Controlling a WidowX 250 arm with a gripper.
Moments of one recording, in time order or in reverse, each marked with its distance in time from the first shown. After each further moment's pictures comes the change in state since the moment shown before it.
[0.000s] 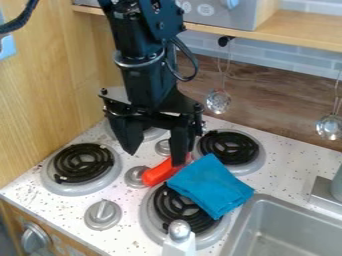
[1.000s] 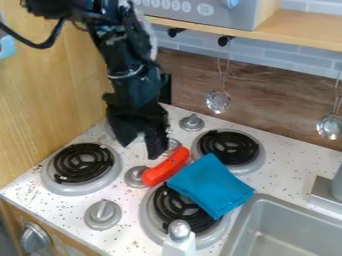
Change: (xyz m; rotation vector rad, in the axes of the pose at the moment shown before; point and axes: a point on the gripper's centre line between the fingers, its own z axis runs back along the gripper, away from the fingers) arm 0.049 0.058 -0.061 -0.067 0.081 -0.248
